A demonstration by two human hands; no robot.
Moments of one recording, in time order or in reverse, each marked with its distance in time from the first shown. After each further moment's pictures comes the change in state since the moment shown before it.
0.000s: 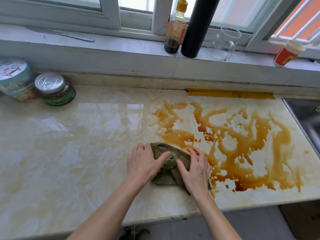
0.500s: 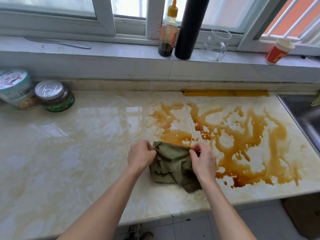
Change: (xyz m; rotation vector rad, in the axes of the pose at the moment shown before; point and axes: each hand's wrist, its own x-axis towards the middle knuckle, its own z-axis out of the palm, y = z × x) left_hand 0.018 0.001 -0.015 -0.381 0.001 -0.085; right_hand 0.029 -0.005 -0.034 0.087 0.023 0.206
